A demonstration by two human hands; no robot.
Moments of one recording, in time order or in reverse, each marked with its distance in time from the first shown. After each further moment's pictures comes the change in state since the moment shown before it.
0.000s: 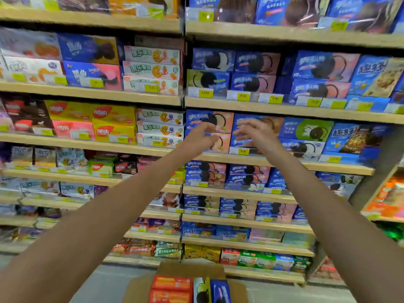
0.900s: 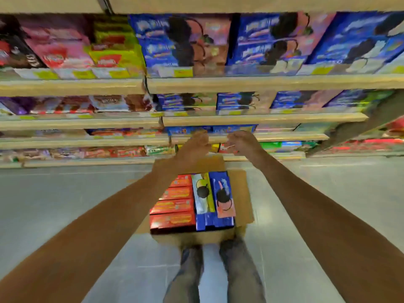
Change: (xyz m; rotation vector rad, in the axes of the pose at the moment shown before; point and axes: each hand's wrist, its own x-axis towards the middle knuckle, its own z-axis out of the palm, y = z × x) left_hand 0.050 -0.357 0.240 -0.128 -0.436 -0.785; right_hand 0.029 0.433 0.116 0.101 -0.141 0.967
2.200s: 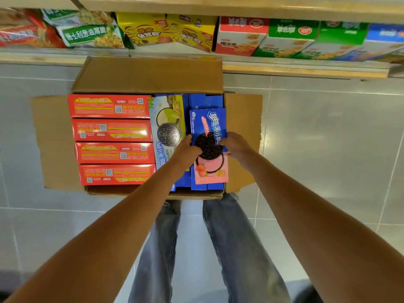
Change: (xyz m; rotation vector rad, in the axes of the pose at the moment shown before) left_hand 0.230 -0.341 0.247 -0.219 -0.044 -0.559; right_hand 0.254 0.403 0.040 -0.146 -0.196 0.505
